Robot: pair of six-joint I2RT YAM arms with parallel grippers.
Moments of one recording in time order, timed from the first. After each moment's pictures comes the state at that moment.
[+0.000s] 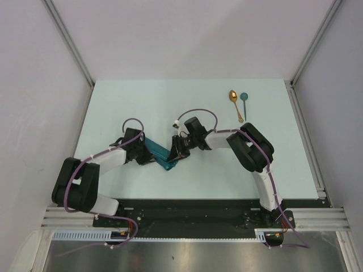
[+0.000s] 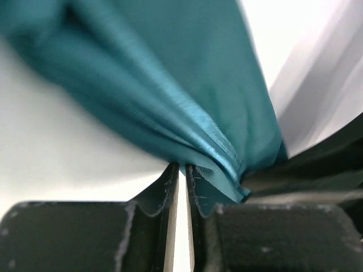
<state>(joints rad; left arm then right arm) -0.26 1.40 0.59 -0.22 0.16 -0.83 0.71 2.17 1.29 0.10 -0.82 0.67</state>
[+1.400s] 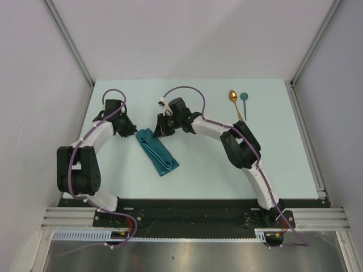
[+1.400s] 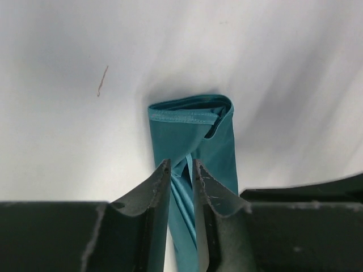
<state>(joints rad) -0.01 1.58 1.04 -0.42 0.08 -0.62 0.75 2.32 1.80 -0.12 -0.56 0.56</state>
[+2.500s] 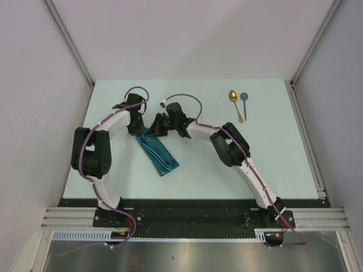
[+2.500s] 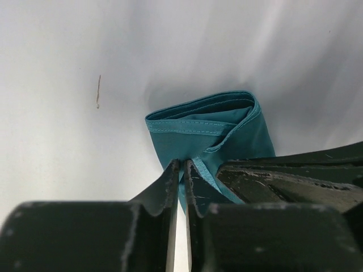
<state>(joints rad) -0.18 1.82 1.29 -0.64 -0.17 -0.43 0.75 2.54 1.91 0.17 -0.56 0.99</state>
